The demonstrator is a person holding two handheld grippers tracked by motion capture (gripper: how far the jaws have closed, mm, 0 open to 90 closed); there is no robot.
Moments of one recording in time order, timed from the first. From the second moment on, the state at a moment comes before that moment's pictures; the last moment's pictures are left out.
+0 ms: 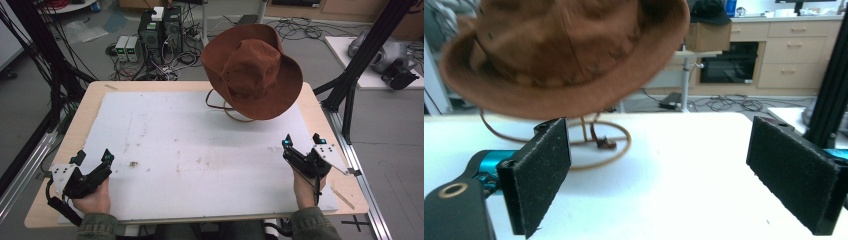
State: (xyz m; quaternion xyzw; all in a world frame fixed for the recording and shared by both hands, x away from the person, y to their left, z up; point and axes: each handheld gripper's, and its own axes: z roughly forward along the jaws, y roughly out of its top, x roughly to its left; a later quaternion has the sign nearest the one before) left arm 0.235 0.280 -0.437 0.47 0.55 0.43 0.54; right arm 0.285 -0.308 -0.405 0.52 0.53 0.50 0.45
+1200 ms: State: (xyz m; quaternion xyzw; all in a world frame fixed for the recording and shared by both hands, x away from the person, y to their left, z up) left arm 0.233 0.278 -0.435 0.48 0.54 0.44 0.53; right arm 0.279 -0.310 -0.423 0.53 0.52 0.50 0.45
